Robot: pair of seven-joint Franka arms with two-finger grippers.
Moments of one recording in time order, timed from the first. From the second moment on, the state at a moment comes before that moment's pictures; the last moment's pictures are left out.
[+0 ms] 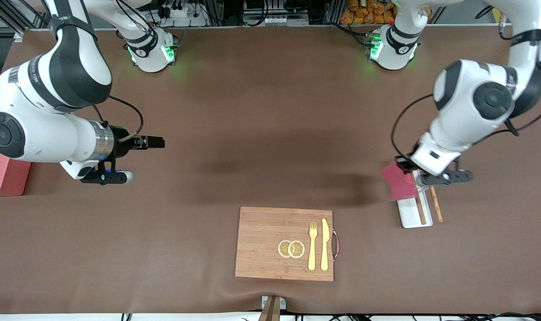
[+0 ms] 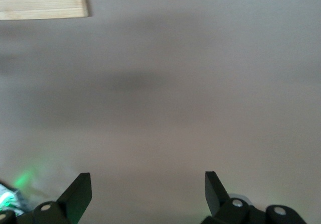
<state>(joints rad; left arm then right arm) -0.04 0.18 -0.27 -1.85 0.04 2.11 -0.41 0.21 0.35 0.00 -1.41 0.32 1.47 0.24</state>
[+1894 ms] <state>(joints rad) -0.47 0.66 -0.42 -1.36 0.00 2.62 -1.97 0.38 0.51 0.00 -1.57 0.77 2.00 0.77</state>
